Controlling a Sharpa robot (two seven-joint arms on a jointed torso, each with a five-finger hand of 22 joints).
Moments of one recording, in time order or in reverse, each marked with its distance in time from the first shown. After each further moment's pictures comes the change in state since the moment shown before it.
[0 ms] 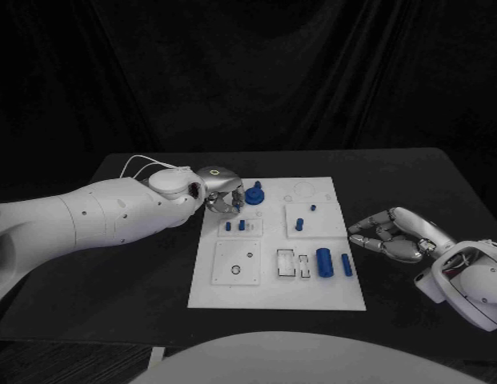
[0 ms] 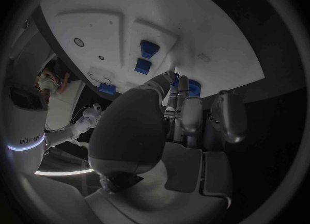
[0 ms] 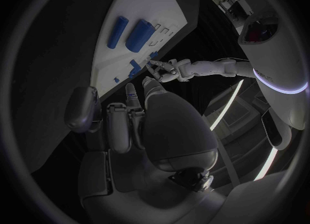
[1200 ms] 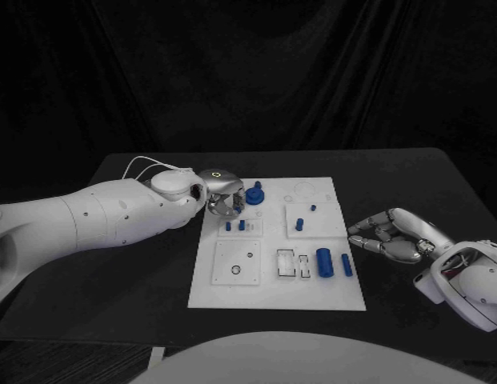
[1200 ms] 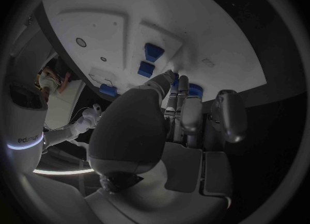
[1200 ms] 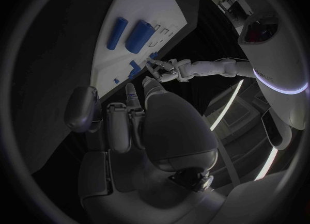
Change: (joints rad) left arm -0.004 0.003 0.001 0.007 0.002 0.029 -0.013; left_hand 0.000 0.000 0.000 -0.005 -0.001 0.006 0.002 0.000 -0.001 0.008 0.001 0.000 0.000 -0.004 0.004 -0.007 -0.017 0.000 0.000 0.000 -0.005 0.000; right arm -0.003 0.004 0.000 -0.001 0.000 0.002 -0.002; right_hand 0.000 0.000 0.000 0.000 0.000 0.000 0.000 0.000 -0.001 0.000 0.000 0.000 0.000 0.000 0.000 -0.004 0.000 0.000 0.000 0.000 -0.004 0.000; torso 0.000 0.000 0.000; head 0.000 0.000
